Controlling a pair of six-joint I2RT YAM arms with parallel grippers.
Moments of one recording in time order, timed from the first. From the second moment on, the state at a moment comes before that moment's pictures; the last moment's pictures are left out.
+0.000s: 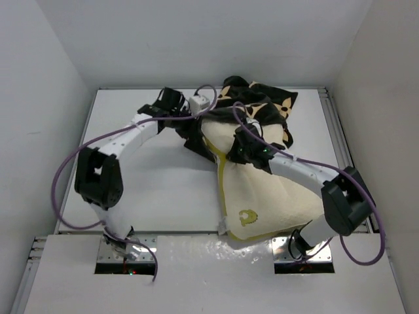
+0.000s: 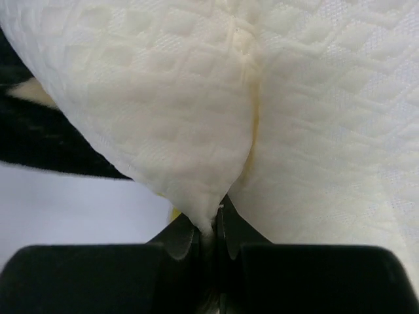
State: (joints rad) left arm -0.38 1.78 1.43 -0.58 0.49 0.33; right arm 0.62 1.54 0.93 -0.21 0.12 0.70
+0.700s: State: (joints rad) left arm -0.62 1.61 1.47 -0.89 0.48 0.82; right arm 0.53 1.54 1.05 -0.12 0.26 1.02
